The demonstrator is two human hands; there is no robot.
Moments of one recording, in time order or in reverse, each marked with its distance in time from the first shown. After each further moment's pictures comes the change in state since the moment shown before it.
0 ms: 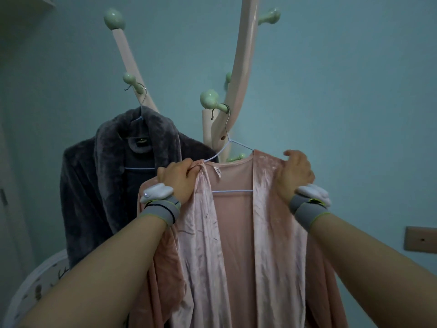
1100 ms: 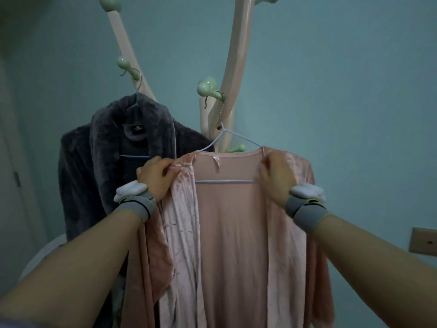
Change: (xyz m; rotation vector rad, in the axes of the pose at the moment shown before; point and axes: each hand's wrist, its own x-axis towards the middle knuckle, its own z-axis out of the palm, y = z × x) left_hand -0.022 -0.030 -0.005 -0.045 -0.120 -0.164; right_hand -0.011 0.004 0.006 0.144 -0.245 -0.251
